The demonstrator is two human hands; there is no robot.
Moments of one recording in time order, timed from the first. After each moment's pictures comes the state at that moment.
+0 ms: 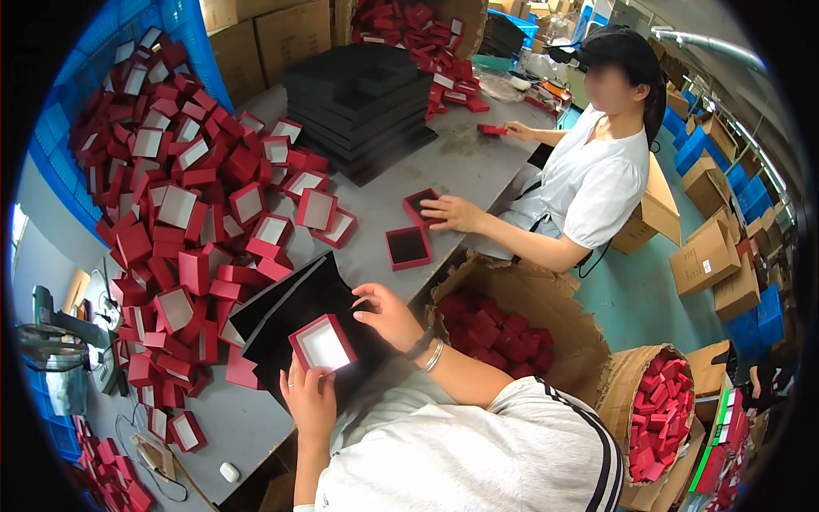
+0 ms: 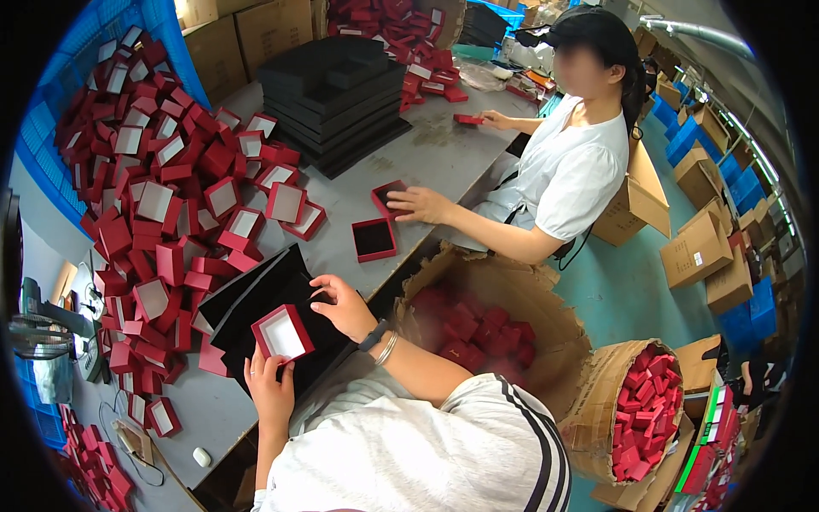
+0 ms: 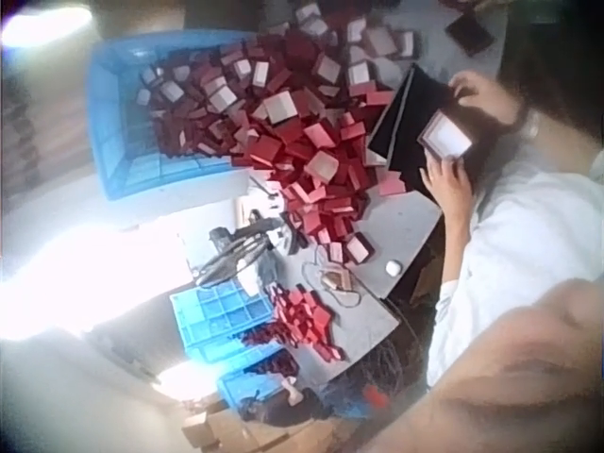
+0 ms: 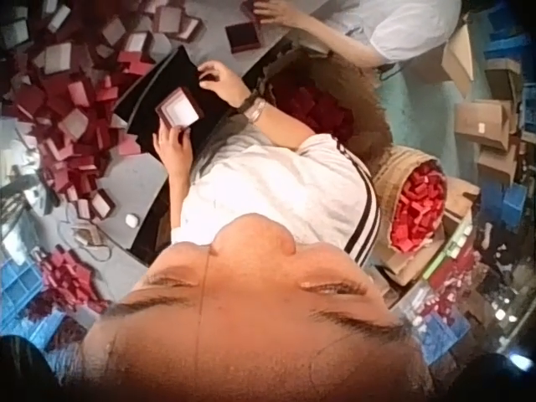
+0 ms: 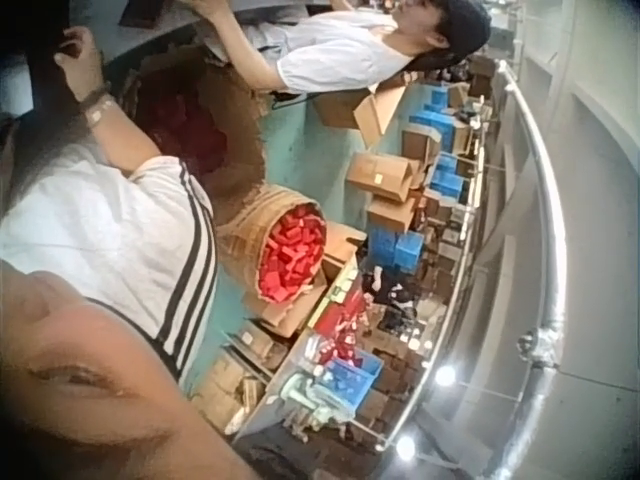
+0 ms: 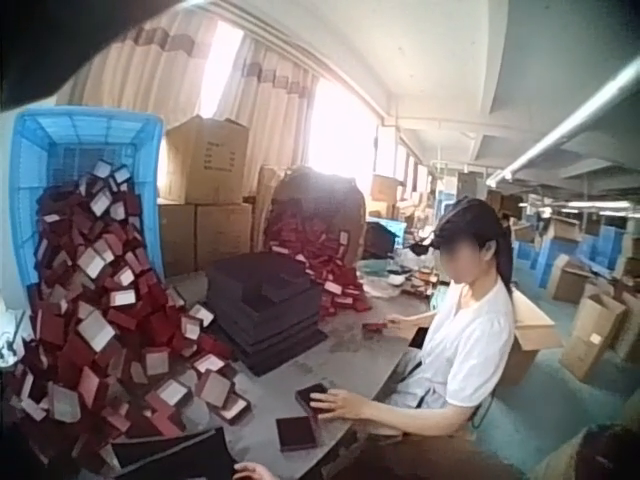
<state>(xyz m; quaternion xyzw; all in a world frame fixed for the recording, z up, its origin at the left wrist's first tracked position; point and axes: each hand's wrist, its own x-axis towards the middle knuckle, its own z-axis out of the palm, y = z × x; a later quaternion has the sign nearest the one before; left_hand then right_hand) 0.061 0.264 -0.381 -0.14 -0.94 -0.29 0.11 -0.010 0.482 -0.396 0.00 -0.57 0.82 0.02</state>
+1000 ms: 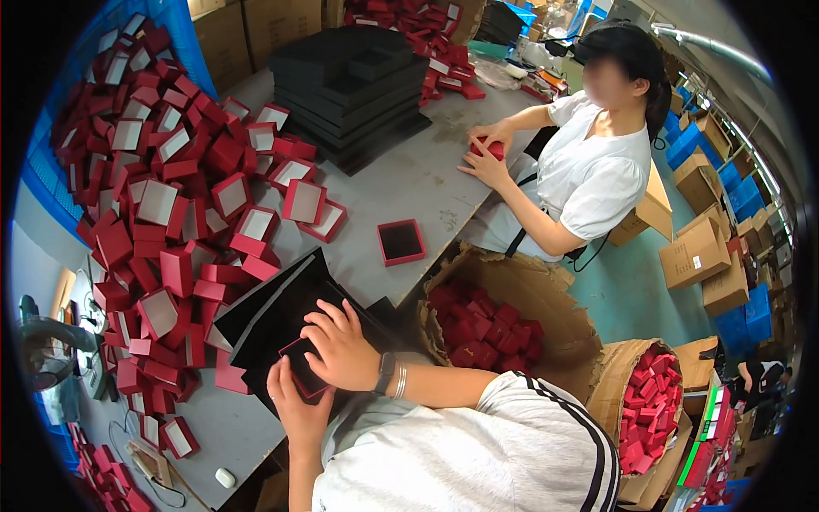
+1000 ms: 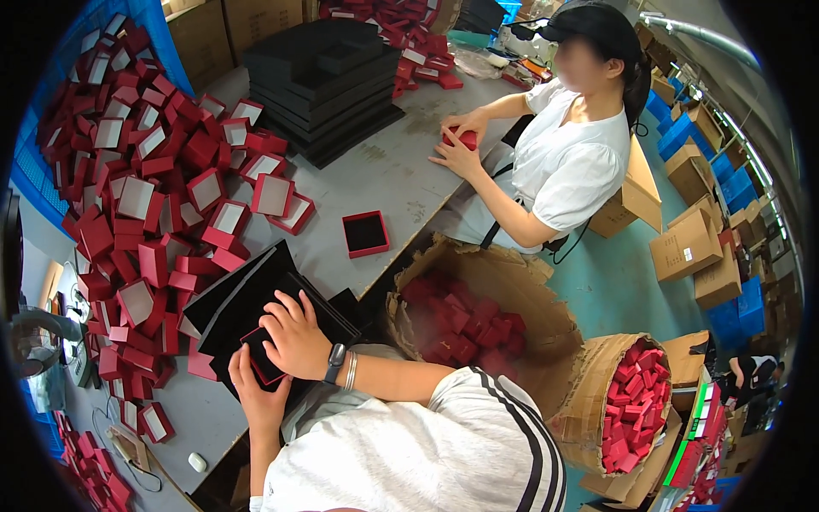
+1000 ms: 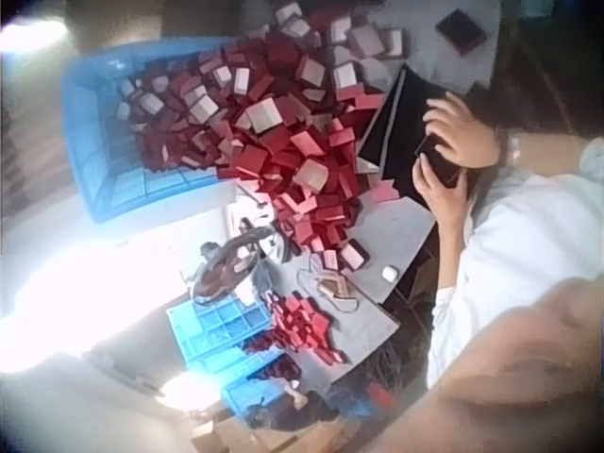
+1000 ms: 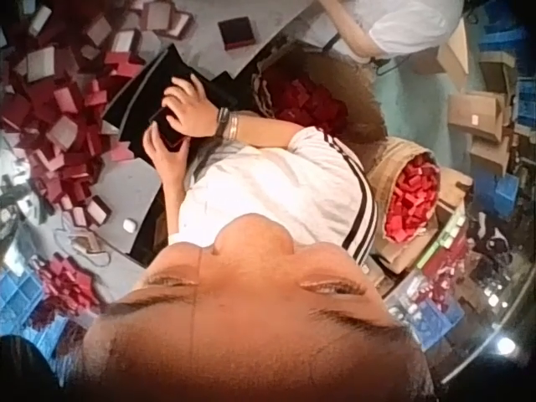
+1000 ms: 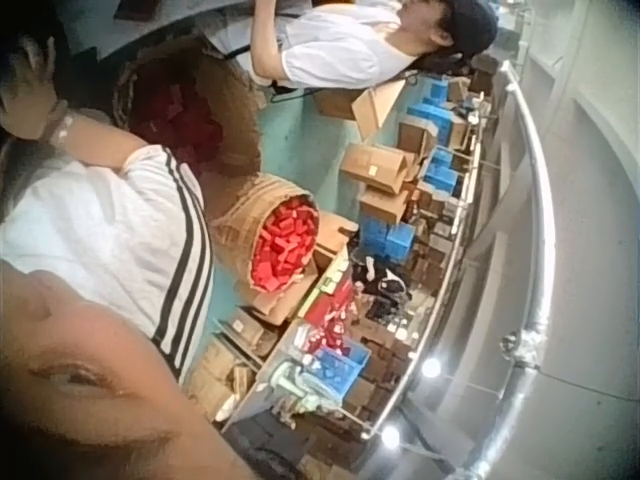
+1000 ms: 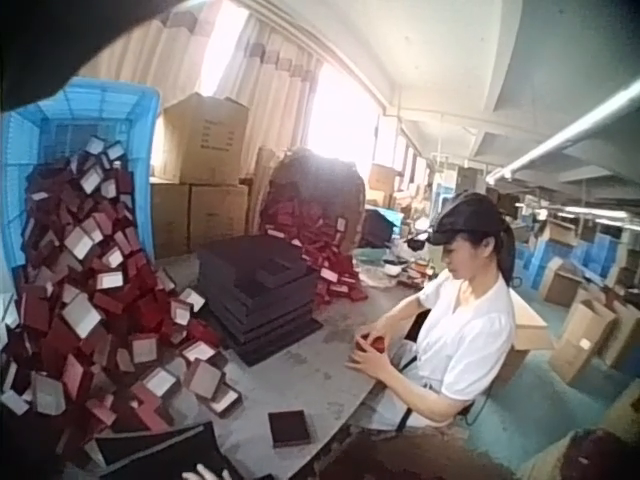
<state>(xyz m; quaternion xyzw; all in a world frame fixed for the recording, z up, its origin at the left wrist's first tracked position) 0.057 0.263 -0.374 -0.08 -0.91 -0.40 0.10 0.007 0.419 -0.376 0.16 -0.91 0.32 0.20</state>
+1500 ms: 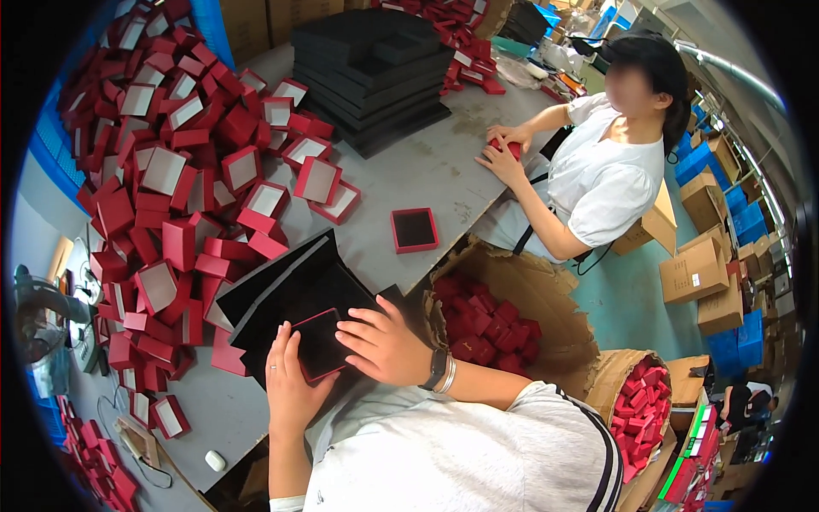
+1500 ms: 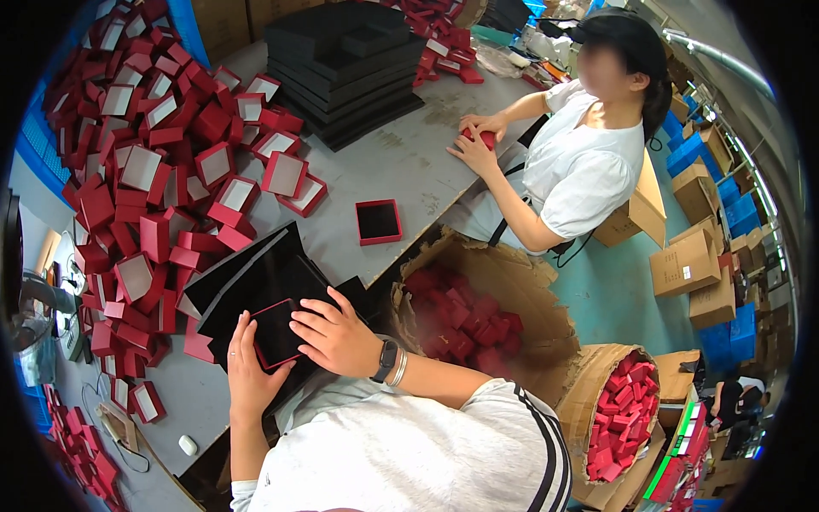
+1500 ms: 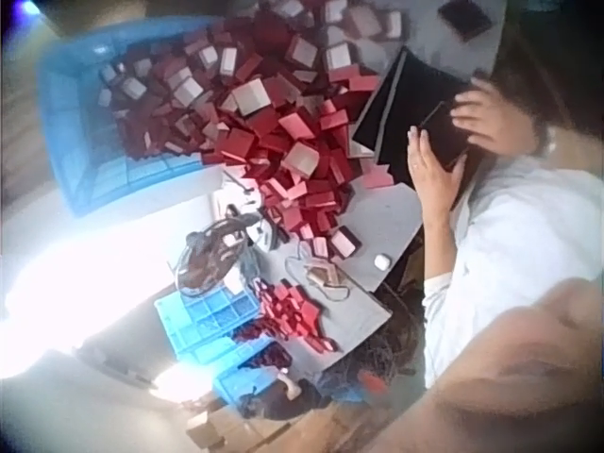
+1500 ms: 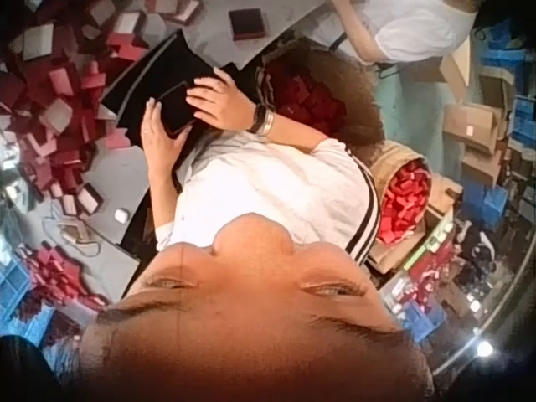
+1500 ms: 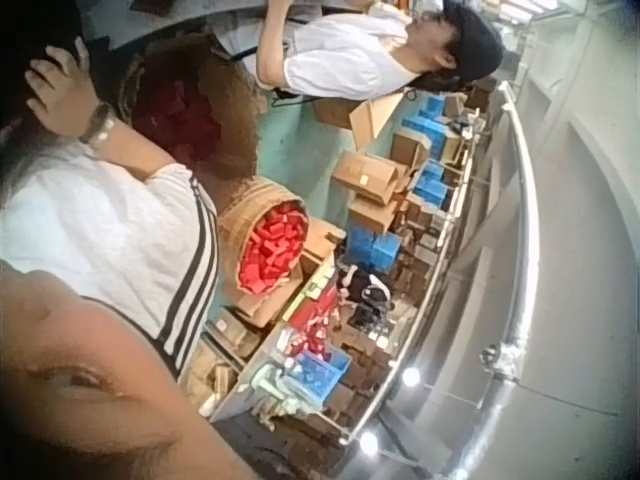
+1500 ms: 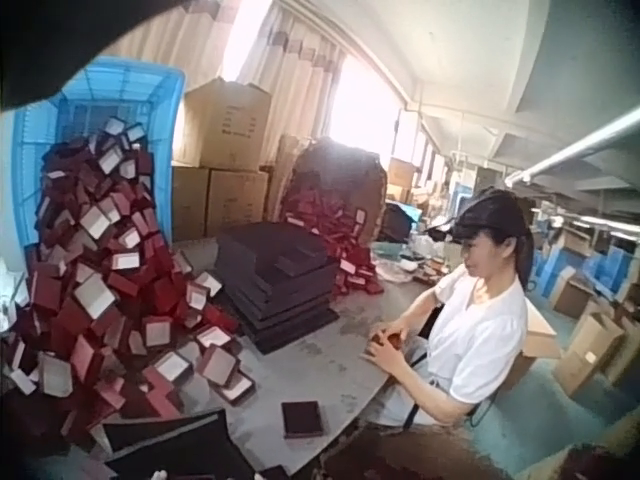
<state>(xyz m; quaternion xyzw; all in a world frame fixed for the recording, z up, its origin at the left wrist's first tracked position) 0.032 0.246 -0.363 -0.23 -0.93 -0.28 0.11 0.034 0.474 -0.366 0.29 -0.90 0.24 0.21</state>
